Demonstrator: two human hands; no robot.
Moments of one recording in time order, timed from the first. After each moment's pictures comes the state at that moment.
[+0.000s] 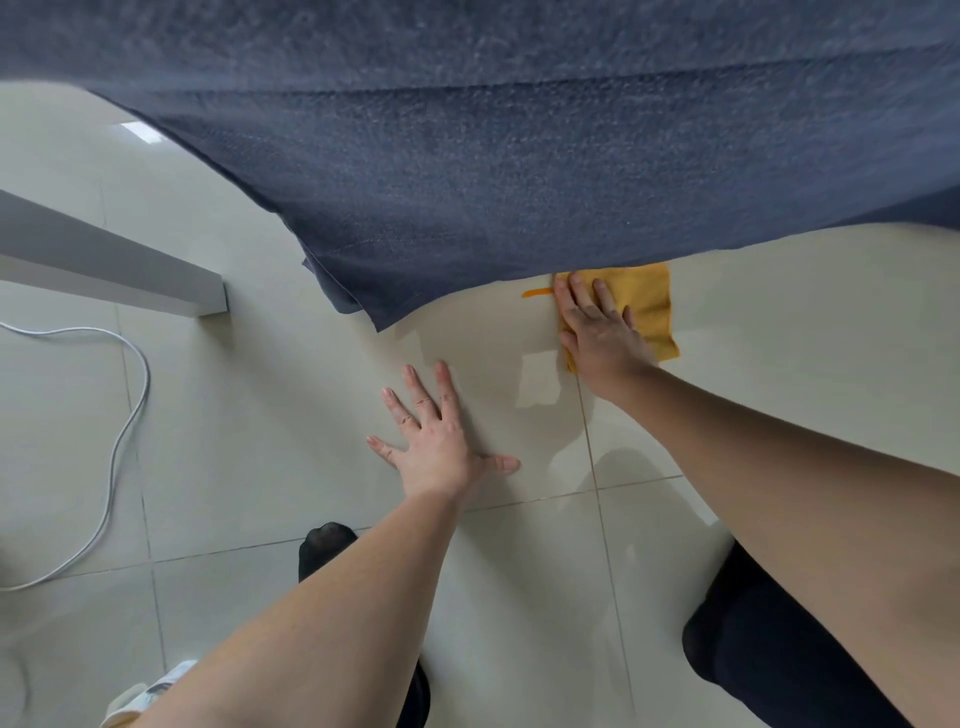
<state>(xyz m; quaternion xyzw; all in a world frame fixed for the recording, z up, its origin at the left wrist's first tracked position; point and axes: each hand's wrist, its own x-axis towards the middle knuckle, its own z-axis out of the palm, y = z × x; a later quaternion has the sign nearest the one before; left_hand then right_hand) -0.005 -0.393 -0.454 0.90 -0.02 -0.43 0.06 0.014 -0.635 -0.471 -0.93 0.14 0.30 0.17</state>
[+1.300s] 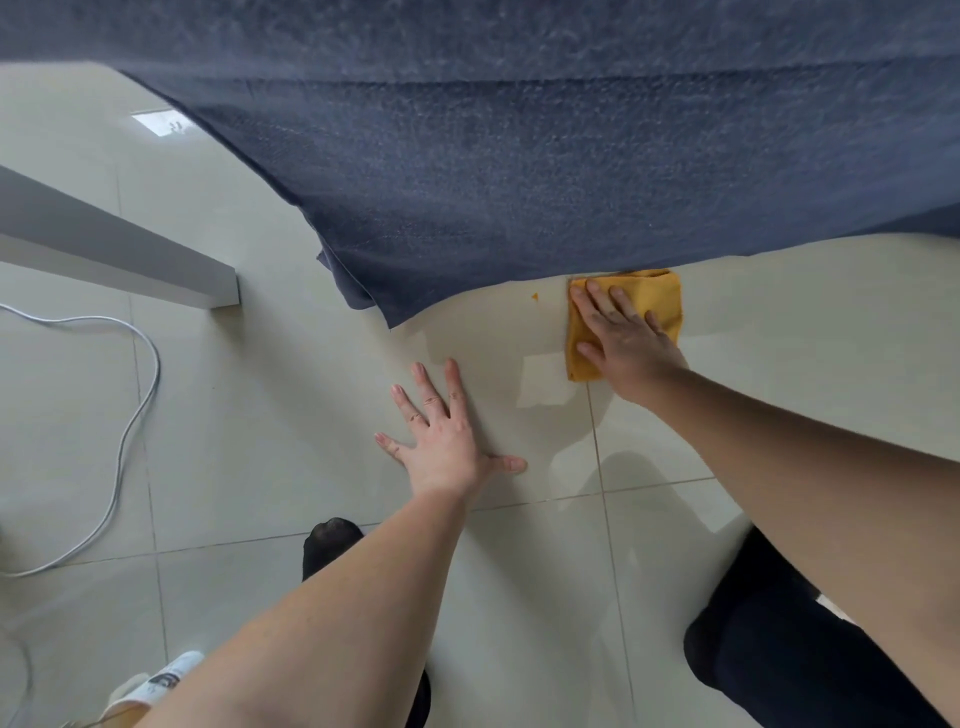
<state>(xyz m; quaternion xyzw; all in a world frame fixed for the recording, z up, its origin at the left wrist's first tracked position) -0.004 -0.391 -0.456 0.90 -0.02 -0.42 0.06 0.006 -0.653 -0.466 -0.93 0.11 0.33 0.16</state>
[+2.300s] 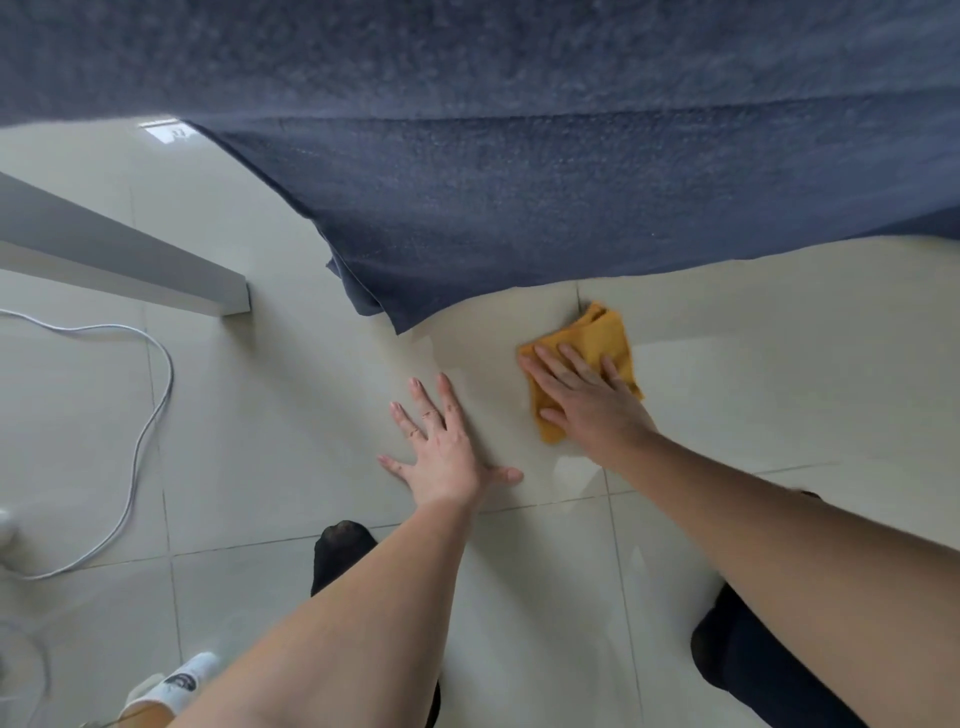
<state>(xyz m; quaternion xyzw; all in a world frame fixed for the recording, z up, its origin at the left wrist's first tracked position) -0.007 -0.383 -0.450 0.89 0.03 -0.44 0.07 -0.036 -0.594 -0.469 -0.93 0.01 0.34 0.15</state>
